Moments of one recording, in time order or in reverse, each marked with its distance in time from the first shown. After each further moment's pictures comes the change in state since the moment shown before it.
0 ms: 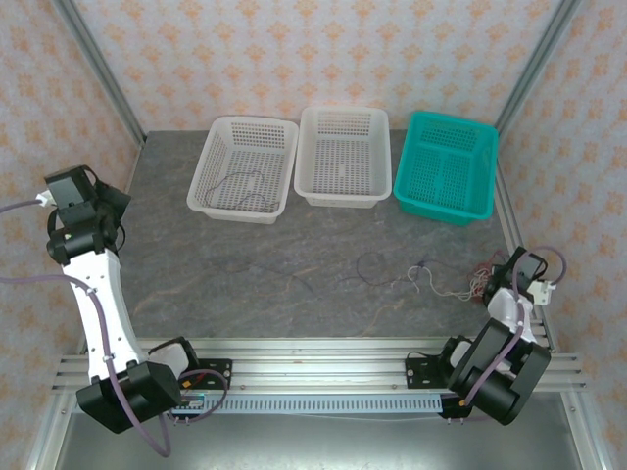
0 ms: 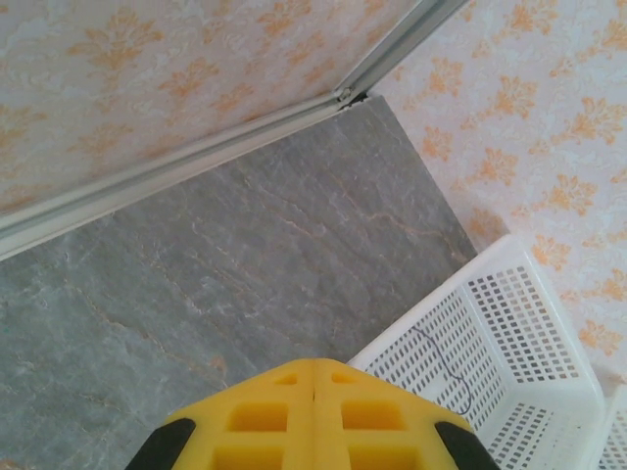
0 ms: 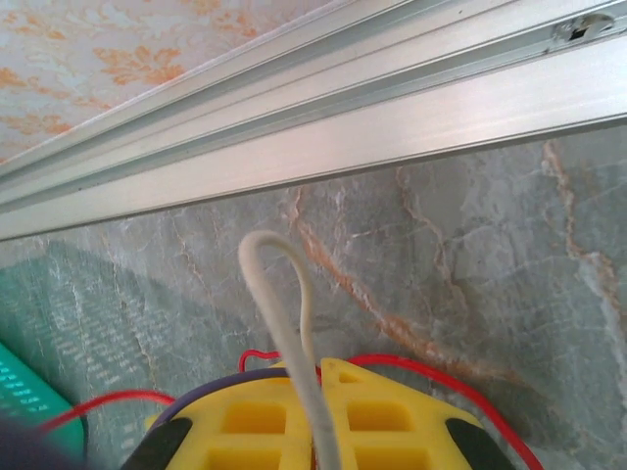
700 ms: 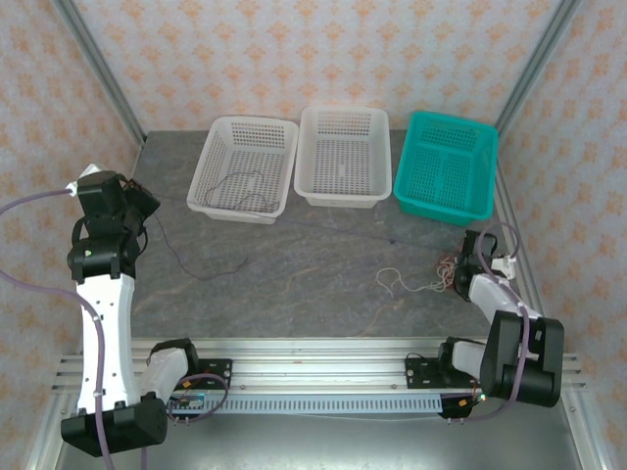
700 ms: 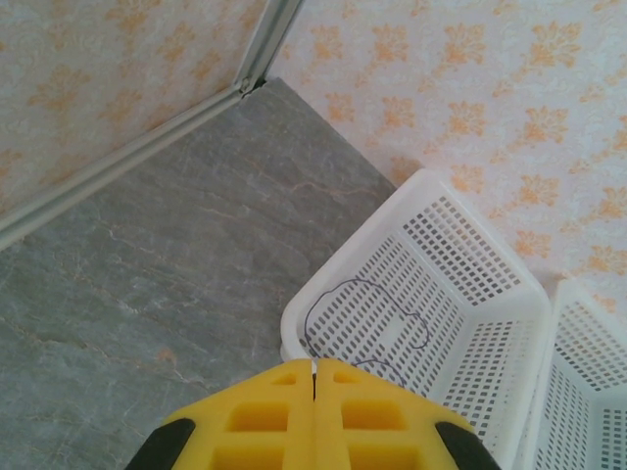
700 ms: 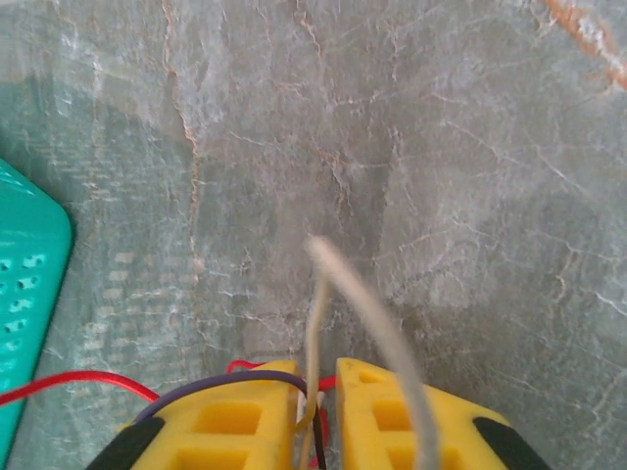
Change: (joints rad) left arm -0.241 -0.126 -0.065 0.055 -0.085 0.072; right arm 0.443 0.103 0.035 0.007 0.191 0.092
